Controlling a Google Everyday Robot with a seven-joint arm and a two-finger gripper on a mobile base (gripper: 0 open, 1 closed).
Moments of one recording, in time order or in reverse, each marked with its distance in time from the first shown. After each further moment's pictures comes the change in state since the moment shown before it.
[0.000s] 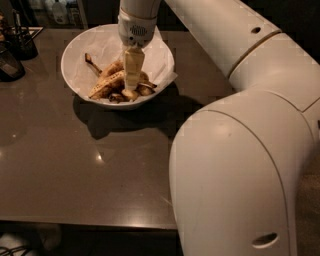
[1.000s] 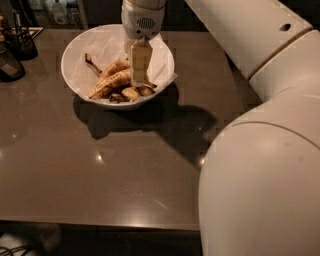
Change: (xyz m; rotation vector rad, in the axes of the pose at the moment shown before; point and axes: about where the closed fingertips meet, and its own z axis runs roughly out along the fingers) arm 0.004 0.020 -0.033 0.061 0.015 -0.088
